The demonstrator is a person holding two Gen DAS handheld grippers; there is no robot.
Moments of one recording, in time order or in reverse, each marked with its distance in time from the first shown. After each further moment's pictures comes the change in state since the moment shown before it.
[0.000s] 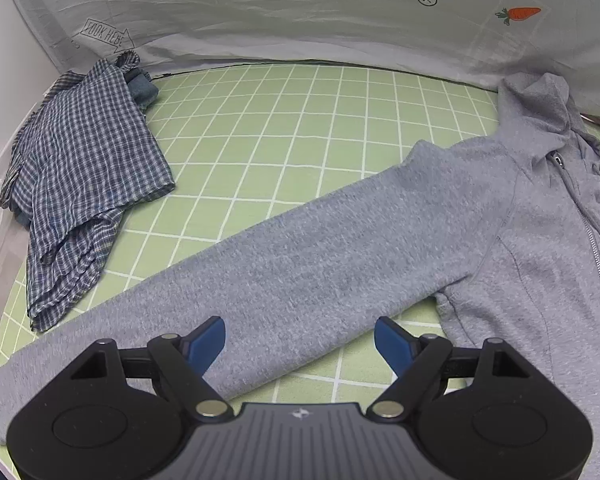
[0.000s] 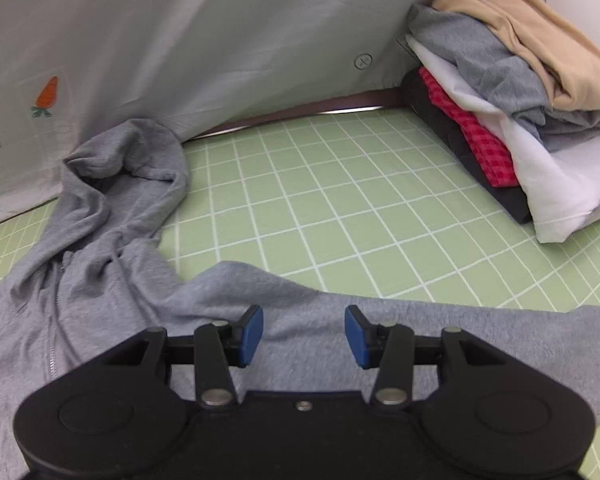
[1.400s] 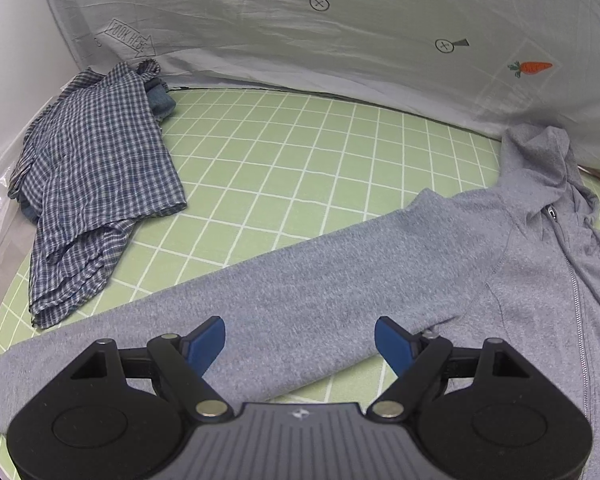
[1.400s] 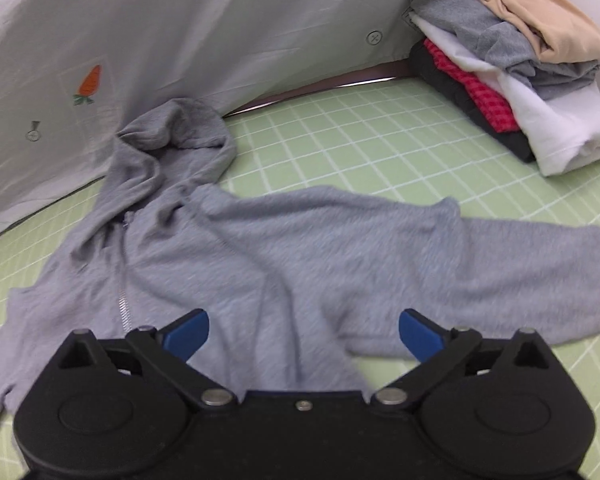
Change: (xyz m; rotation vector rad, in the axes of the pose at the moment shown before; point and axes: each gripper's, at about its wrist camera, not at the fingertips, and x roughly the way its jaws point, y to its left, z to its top) left arm -0.024 0.025 -0.001 -0.121 -0.083 -0.049; right arm -0.077 0.051 -0.069 0.046 0.020 0.085
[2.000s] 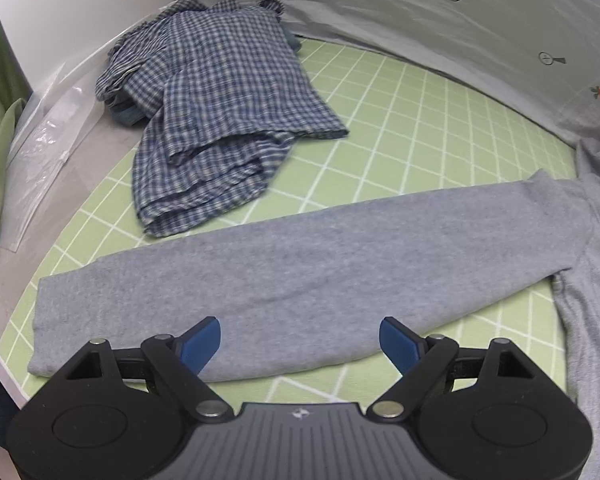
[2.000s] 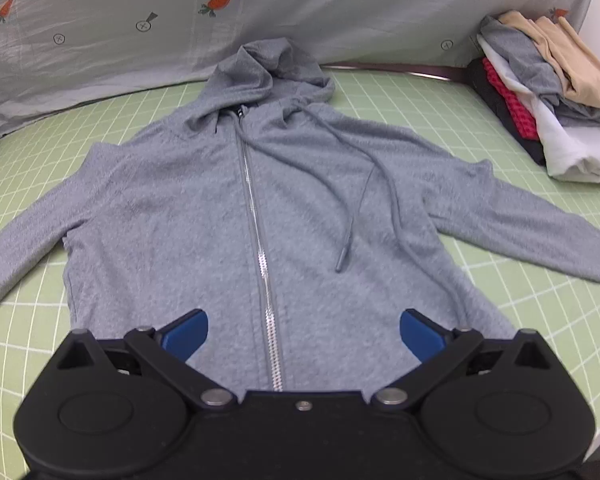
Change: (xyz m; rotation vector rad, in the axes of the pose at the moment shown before) left arm 0.002 0.151 -0.059 -0.127 0.093 0.054; right arm -0.073 0.092 -0.100 -0.195 0.072 -0.075
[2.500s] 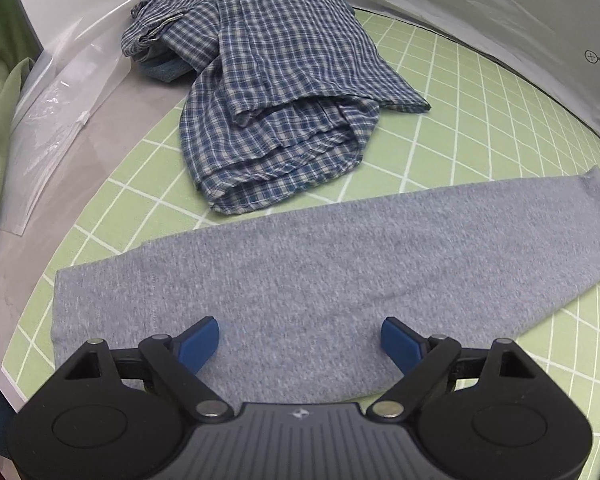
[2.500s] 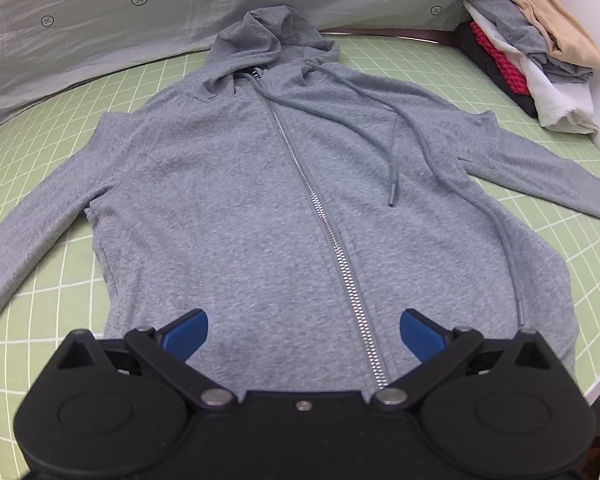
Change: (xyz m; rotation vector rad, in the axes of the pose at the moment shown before) left arm 0.036 0.063 0.006 -0.016 0.056 -0.007; right arm -0.001 0.060 -0.018 0.071 0.068 -0.052
